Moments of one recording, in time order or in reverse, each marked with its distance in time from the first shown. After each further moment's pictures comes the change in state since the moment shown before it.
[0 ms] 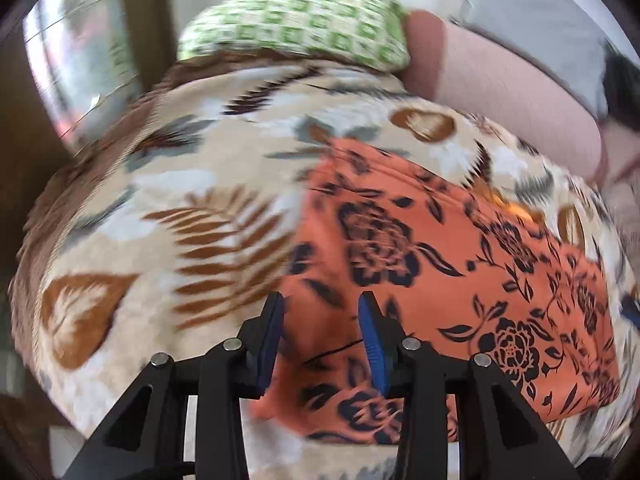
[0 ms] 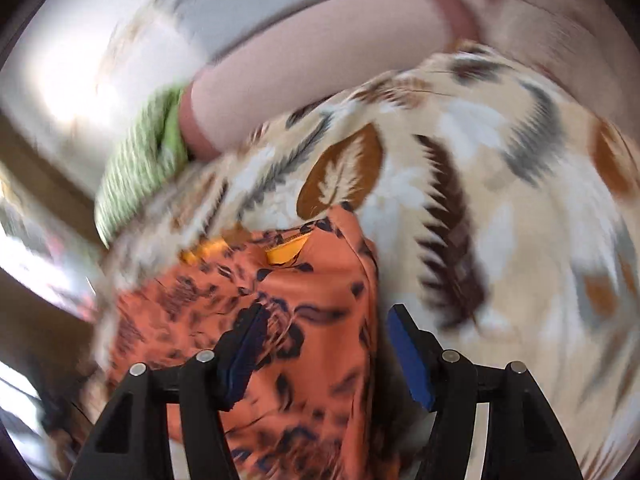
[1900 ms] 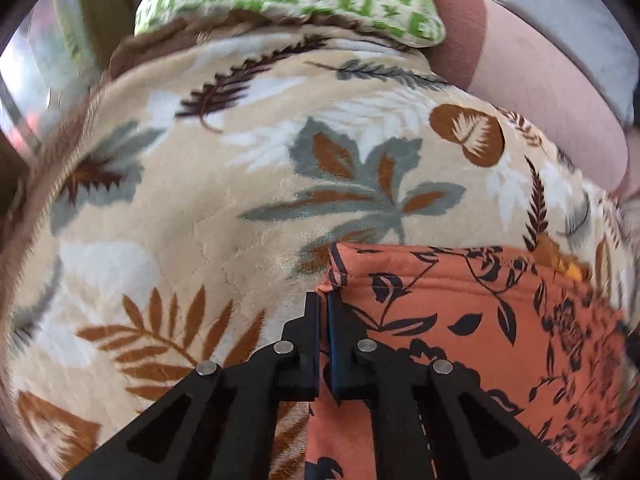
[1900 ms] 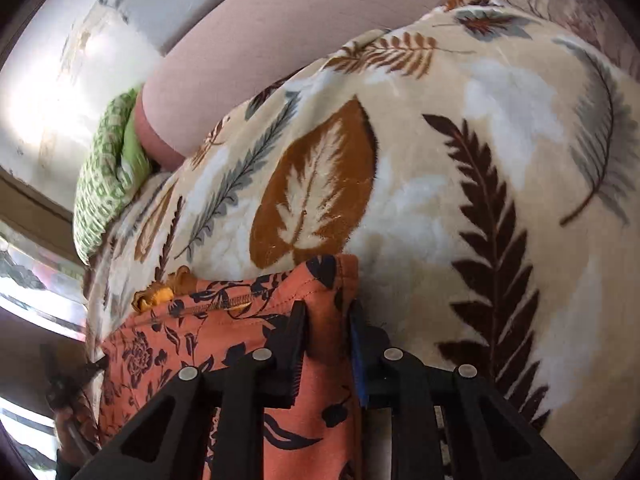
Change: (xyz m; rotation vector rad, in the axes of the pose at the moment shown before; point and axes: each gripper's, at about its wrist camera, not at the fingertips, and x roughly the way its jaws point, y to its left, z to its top) left arm 0.112 0.026 0.096 0.014 0.124 -0.024; right arm 0.055 -0.063 0.030 0.221 0.052 0.060
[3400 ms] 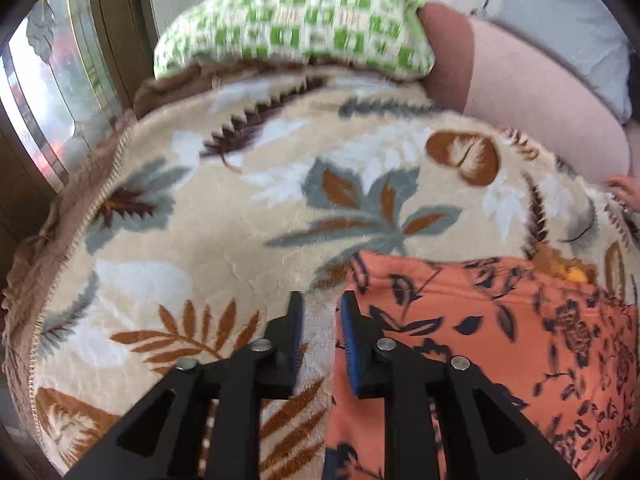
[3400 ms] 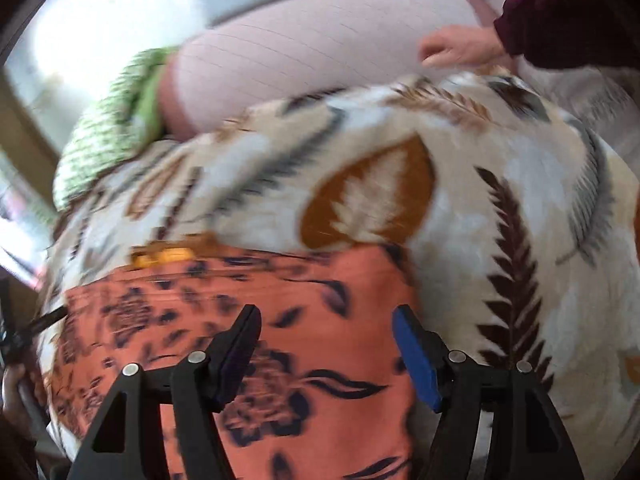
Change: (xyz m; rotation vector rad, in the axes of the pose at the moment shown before) left arm -0.040 -0.003 -0.009 0.028 -0.160 0.058; right arm -0.016 0.095 -0.031 -0.266 -0.080 -0.123
